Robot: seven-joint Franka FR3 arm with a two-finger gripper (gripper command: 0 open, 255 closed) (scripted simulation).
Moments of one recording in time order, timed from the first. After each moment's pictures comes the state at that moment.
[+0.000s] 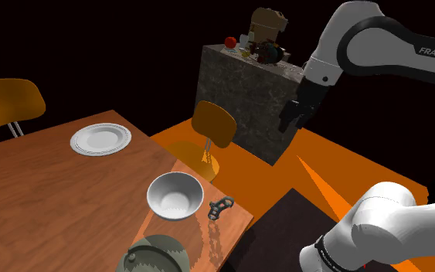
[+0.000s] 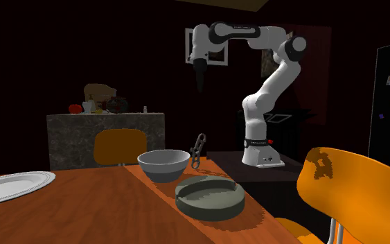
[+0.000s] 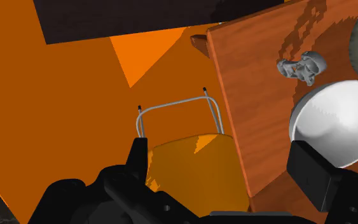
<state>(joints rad) 0.00 -0.78 -0.04 -2.43 0.04 1.66 0.12</state>
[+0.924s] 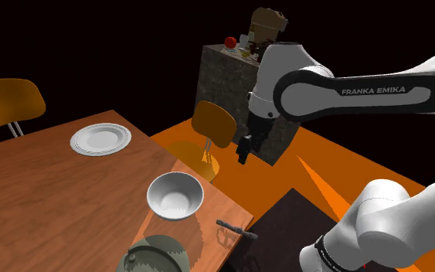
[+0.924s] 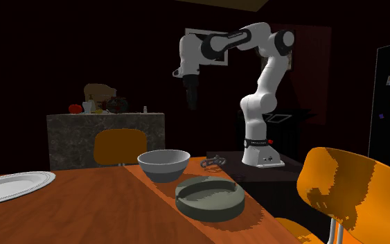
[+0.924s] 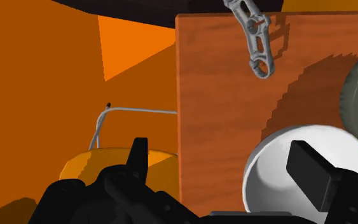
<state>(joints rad) 0.15 -0.51 0.12 -2.49 0.08 1.93 0.08</state>
